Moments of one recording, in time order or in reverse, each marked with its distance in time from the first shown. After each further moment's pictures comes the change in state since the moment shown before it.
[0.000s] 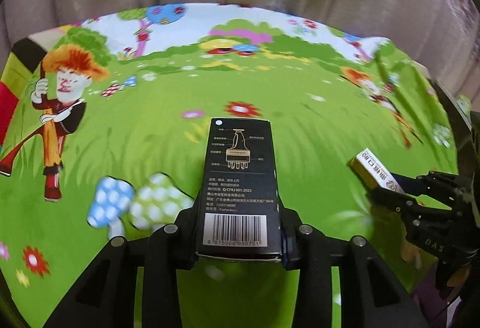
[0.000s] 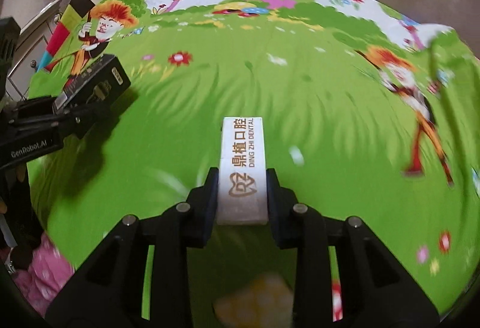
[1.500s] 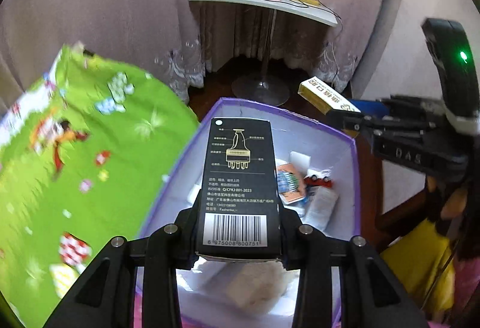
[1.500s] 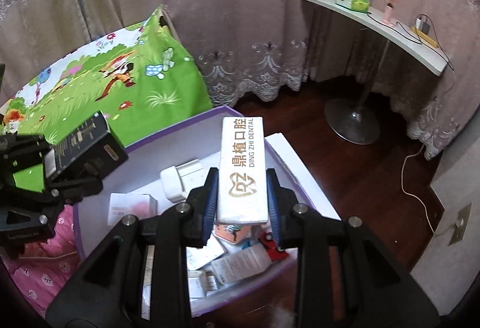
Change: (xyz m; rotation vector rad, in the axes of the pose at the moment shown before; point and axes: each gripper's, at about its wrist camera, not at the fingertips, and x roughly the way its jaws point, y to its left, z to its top) left arm -0.093 -0.427 -0.106 0.761 0.119 -0.536; right arm -0.299 -0.228 -0.281 0.604 -0.119 -0.471
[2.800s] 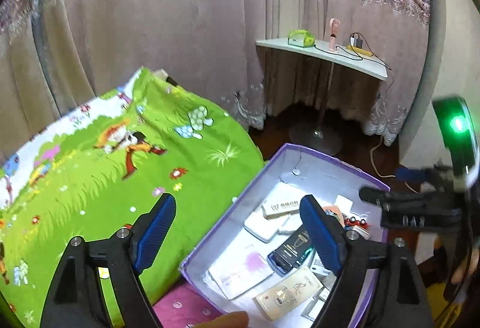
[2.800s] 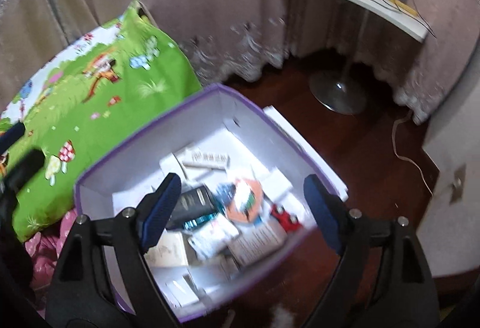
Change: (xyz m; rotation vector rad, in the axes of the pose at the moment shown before) left arm -0.065 0.024 -0.008 -0.139 -0.222 0.253; right arm 0.001 0.016 -0.009 0.119 0.107 -0.081
